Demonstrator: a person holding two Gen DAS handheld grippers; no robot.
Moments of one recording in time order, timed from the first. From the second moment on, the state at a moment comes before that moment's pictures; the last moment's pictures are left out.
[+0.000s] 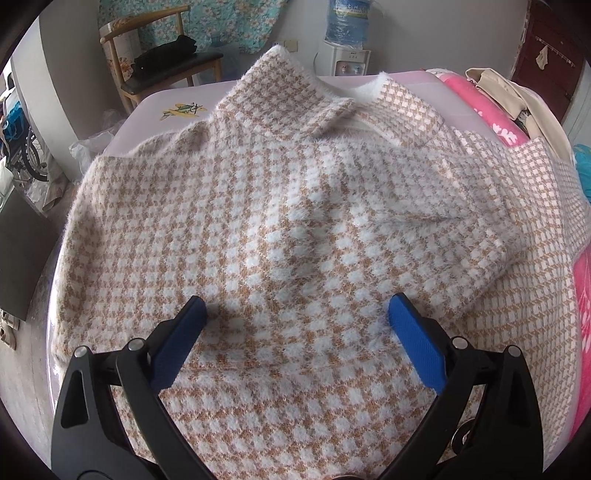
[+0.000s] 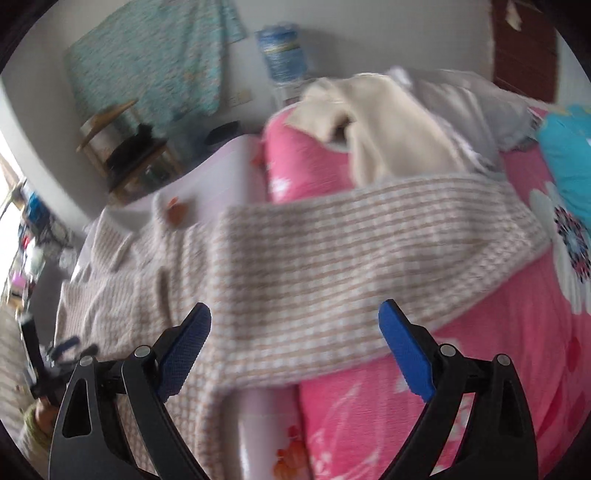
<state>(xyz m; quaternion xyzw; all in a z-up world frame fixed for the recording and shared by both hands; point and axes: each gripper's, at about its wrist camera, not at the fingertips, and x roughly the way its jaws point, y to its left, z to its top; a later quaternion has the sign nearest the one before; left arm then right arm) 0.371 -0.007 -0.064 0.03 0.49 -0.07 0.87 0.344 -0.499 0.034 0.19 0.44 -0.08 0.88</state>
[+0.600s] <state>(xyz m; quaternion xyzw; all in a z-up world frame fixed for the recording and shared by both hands) 0.374 -0.010 -0.064 0.03 0.49 -0.07 0.87 0.347 -0.686 -0.050 0.42 0.40 -0.24 0.78</state>
